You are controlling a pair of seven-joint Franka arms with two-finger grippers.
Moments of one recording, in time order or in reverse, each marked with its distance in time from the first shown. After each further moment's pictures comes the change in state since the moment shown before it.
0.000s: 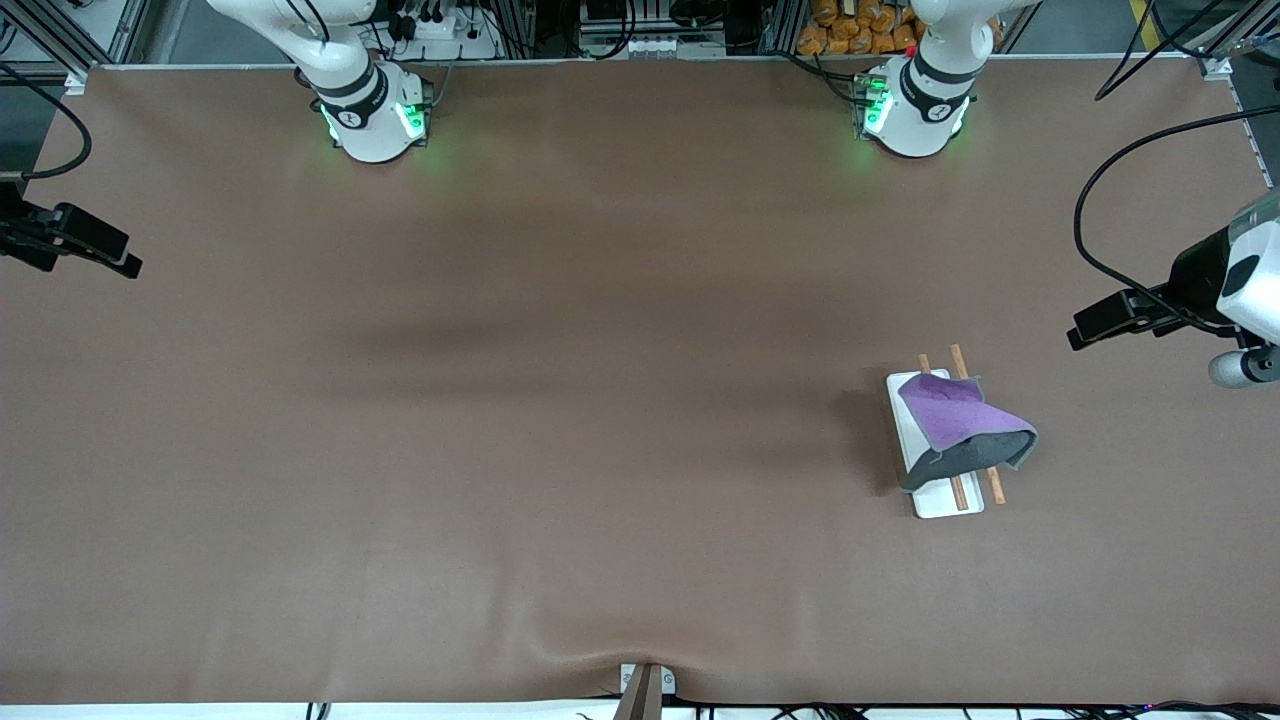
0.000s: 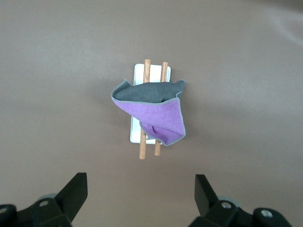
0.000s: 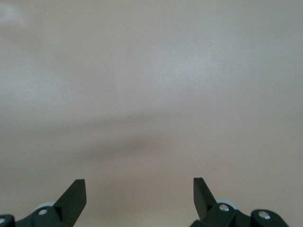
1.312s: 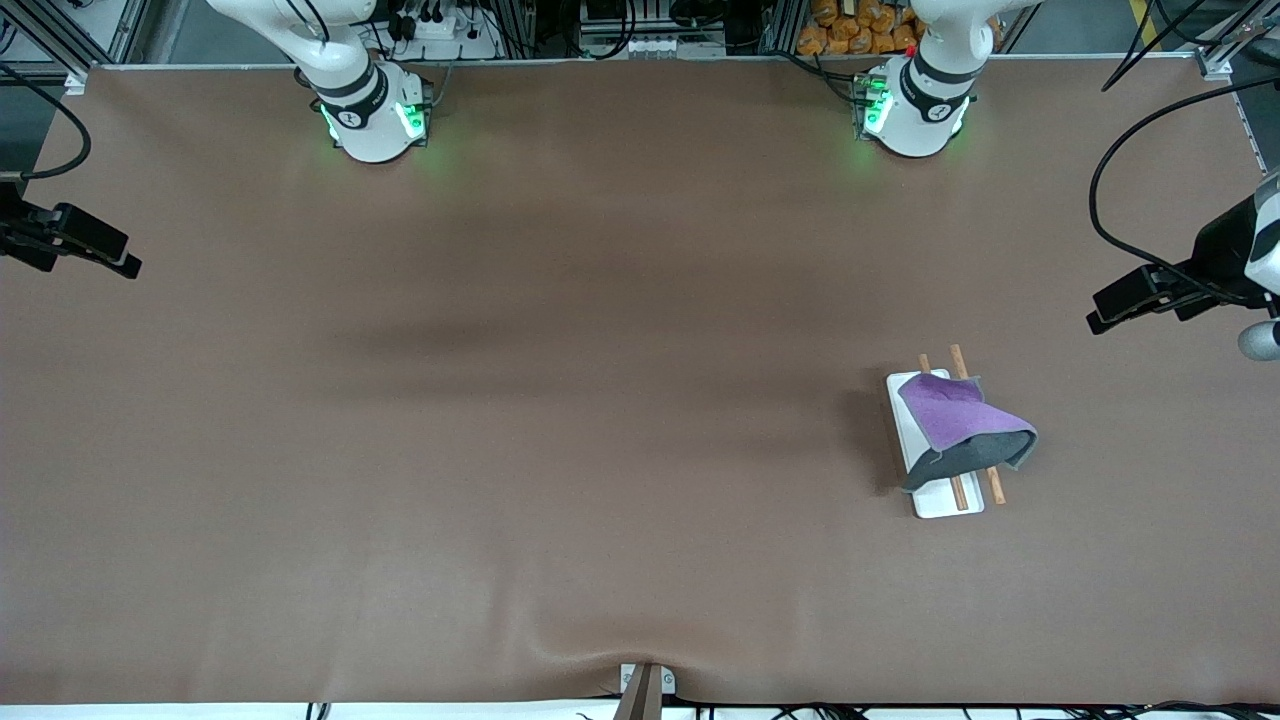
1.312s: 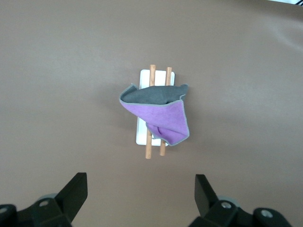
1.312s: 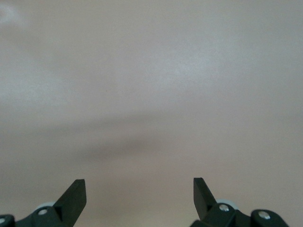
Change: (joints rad) left arm -0.119 -0.062 0.141 -0.007 0.000 -0.008 0.034; right arm 0.000 0.000 -0.001 0.000 0.000 0.001 0.000
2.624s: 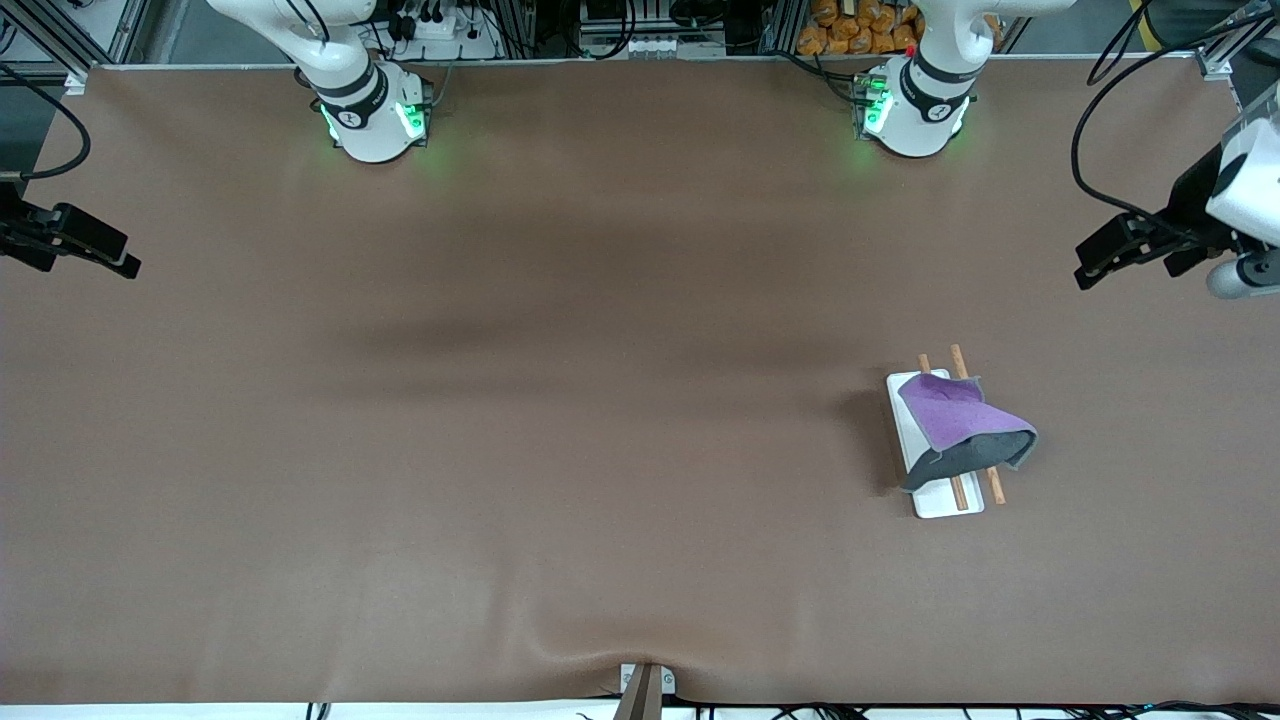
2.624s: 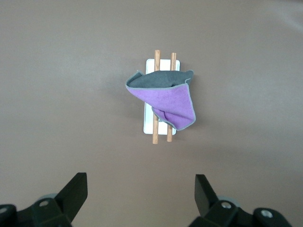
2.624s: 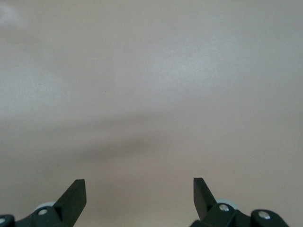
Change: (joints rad) left arm -0.281 -0.176 0.270 -0.188 0.000 0.034 0.009; right arm 0.000 0.000 0.000 0.001 -0.005 0.000 -0.001
